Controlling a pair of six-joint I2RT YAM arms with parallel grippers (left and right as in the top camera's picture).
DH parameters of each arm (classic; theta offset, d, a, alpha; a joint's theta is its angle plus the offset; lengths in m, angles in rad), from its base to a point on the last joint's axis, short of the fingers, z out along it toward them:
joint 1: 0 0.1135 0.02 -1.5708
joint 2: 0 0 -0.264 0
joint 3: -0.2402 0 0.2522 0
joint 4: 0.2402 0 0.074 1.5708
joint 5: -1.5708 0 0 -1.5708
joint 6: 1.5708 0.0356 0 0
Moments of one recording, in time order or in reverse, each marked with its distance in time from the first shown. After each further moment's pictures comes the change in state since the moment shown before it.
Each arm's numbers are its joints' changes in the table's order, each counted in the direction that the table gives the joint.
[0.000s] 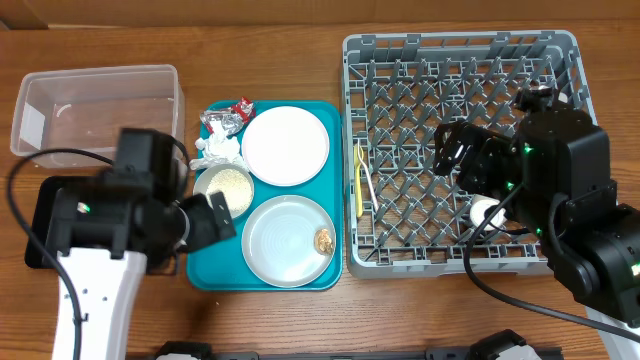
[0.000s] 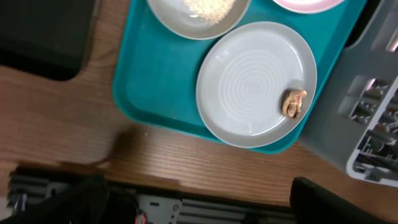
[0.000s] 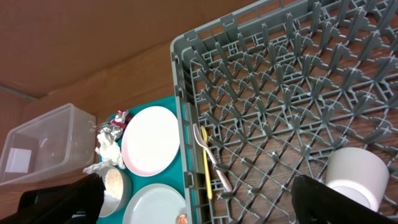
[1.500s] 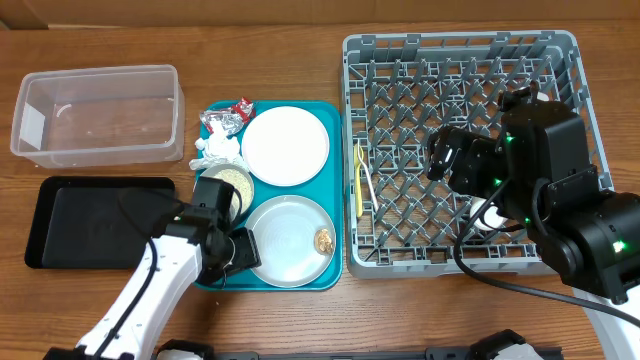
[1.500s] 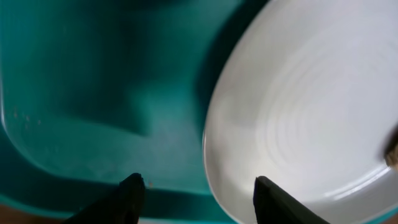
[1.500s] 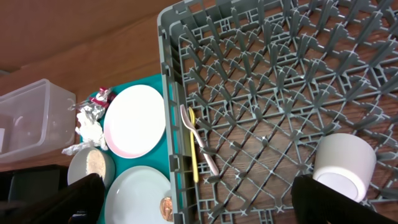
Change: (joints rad) left arm -0.097 0.128 0.649 -0.667 -0.037 -0.068; right arm 0.000 0.048 0.000 0.058 0.017 -0.042
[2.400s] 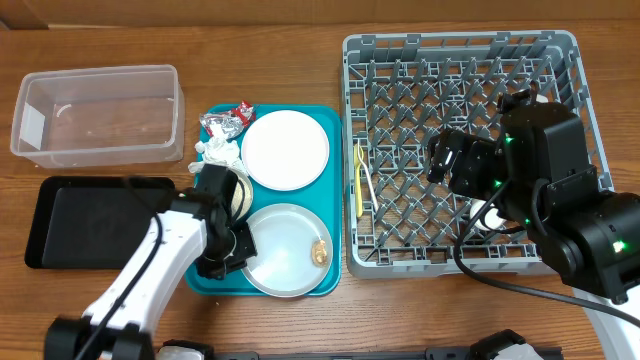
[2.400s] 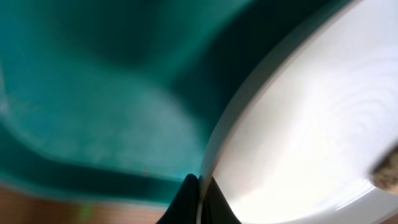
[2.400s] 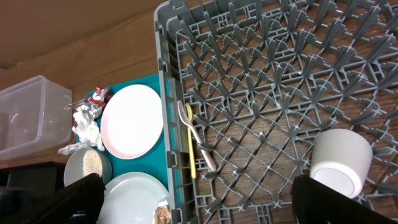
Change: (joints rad) left arm 0.000 0.096 -0.136 0.189 -0.008 -0.015; right arm 0.000 0.000 0.000 0.017 0.000 0.000
